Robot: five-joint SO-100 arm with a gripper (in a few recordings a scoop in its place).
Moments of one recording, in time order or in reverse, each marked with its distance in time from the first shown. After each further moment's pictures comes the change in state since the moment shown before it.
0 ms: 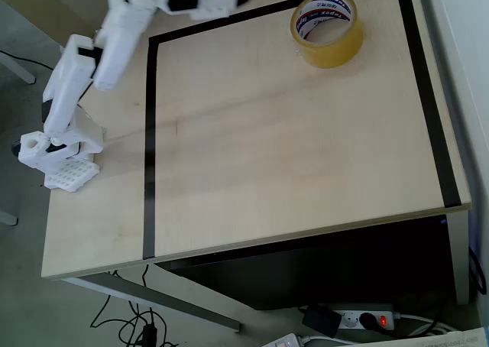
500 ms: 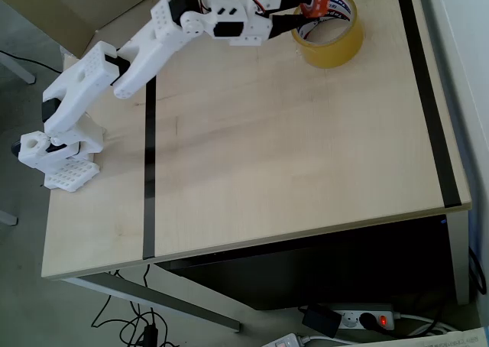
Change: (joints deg) arm -0.3 -12.7 0.5 -4.7 0.1
